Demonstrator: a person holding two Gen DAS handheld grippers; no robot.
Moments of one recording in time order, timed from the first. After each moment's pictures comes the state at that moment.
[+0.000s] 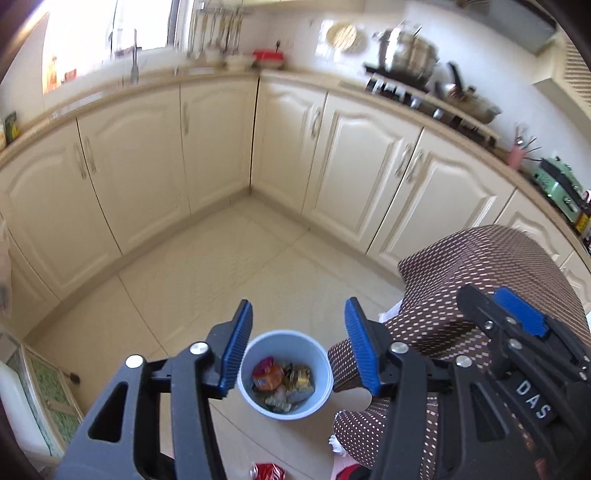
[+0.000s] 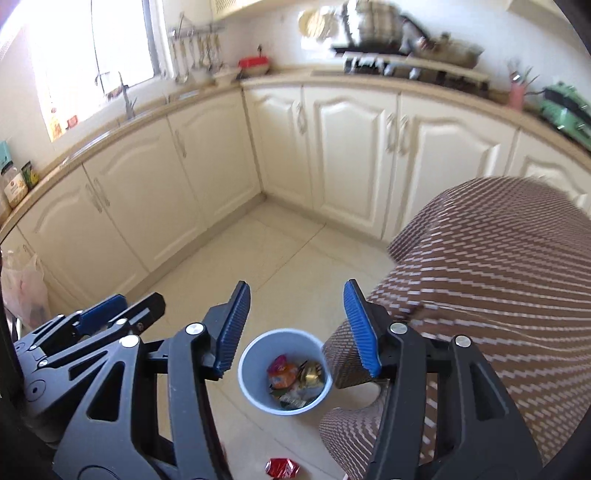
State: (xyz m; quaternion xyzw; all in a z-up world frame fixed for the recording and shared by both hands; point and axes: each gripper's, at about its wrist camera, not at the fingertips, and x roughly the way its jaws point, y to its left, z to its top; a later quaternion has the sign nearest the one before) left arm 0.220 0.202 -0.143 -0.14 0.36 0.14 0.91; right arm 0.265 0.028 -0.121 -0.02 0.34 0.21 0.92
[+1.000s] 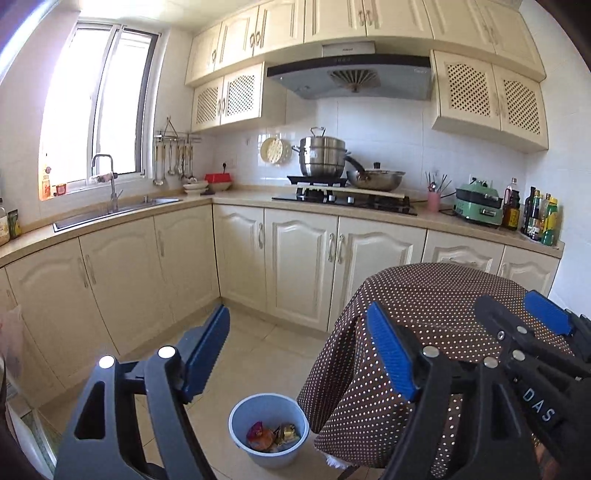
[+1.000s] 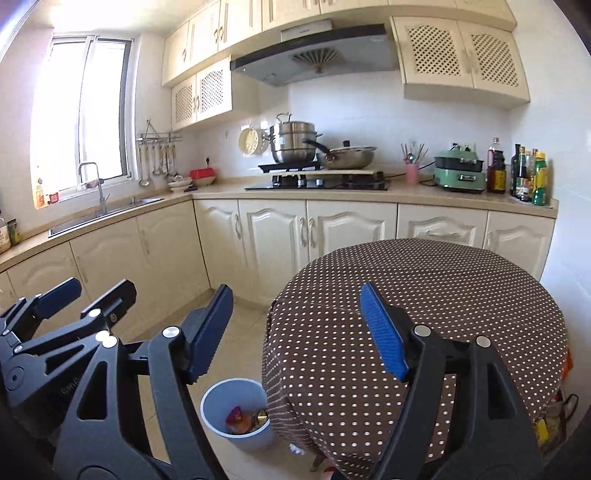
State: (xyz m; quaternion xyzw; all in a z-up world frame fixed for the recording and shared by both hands) left arm 0.041 0.059 -0.054 -0.03 0.15 0.08 0.98; right arm 0.064 -0.123 -0.051 0.02 0.14 0.10 0.98
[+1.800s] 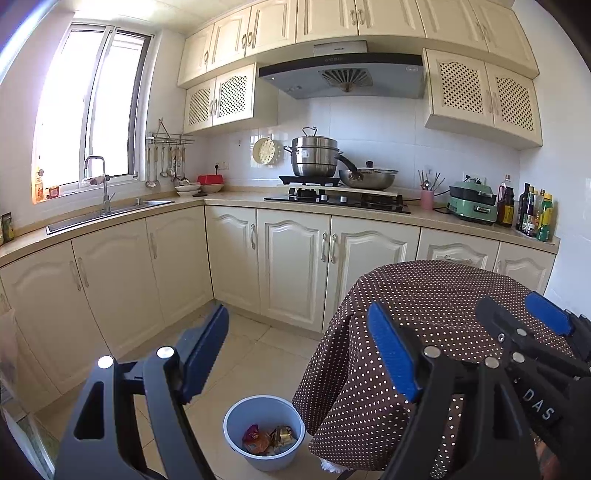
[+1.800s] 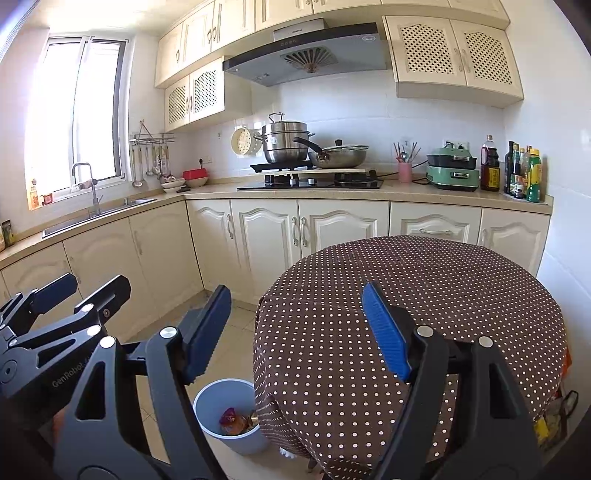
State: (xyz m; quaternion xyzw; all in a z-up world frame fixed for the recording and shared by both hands) left arm 0.050 0.050 -0.067 -0.02 0.15 0.07 0.99; right arm 0.066 -0.130 -0.067 0.02 0.14 0.09 0.99
